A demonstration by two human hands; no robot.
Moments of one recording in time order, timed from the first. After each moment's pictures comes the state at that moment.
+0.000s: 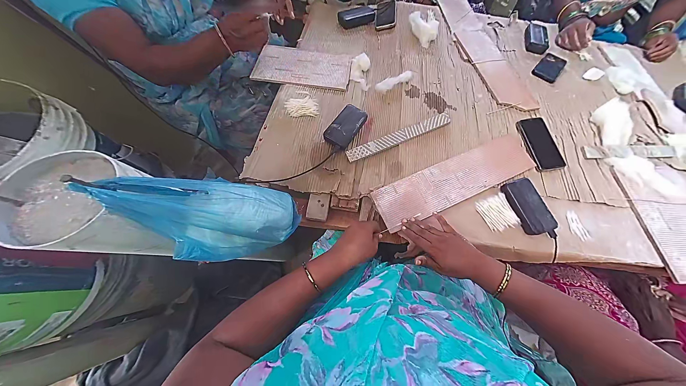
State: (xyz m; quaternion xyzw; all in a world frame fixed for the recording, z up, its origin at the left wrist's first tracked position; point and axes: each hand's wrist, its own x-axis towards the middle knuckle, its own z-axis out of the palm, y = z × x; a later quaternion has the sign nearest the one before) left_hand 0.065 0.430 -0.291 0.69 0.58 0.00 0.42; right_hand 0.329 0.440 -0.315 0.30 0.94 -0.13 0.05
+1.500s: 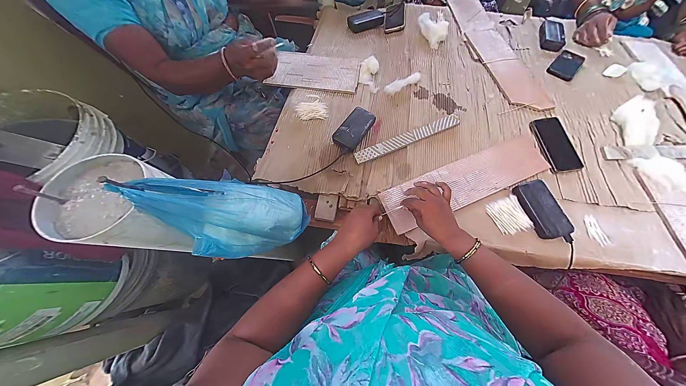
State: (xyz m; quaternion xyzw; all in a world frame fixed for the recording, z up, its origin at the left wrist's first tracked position) left_hand 0.055 0.446 -0.290 0.68 0.64 0.09 0.34; right_hand 0.268 0.500 -0.328 0.38 0.89 0.00 -0.25
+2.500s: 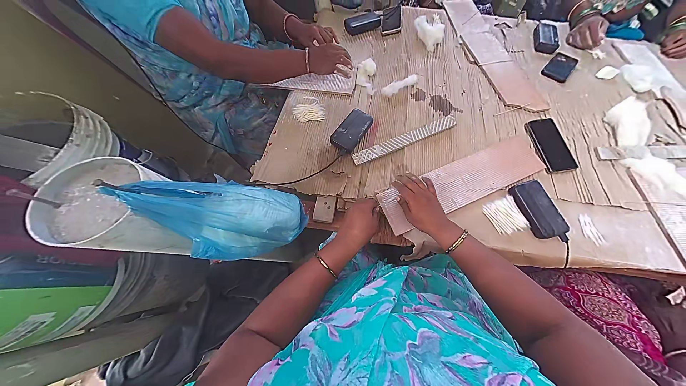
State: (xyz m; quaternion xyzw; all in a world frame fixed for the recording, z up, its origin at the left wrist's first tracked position) left_hand 0.062 0.458 -0.302 0.68 0.66 0.13 0.29; right_hand 0.251 0.517 -0.330 0.43 0.89 -0.03 -0.16
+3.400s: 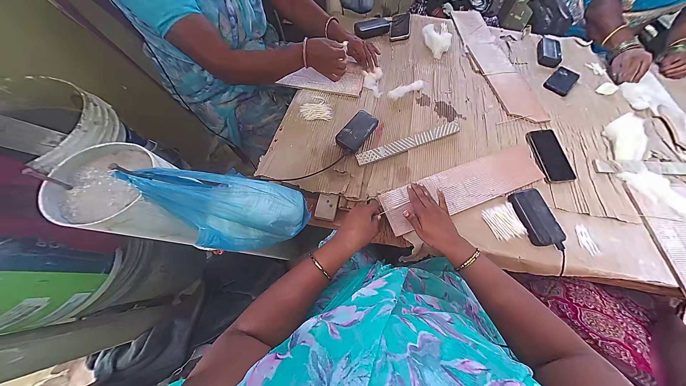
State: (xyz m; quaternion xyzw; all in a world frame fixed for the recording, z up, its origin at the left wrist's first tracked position) left_hand 0.055 0.449 -0.292 0.67 0.65 0.10 0.36; right_hand 0.276 0.492 -0.332 0.47 0.87 -0.06 -0.11
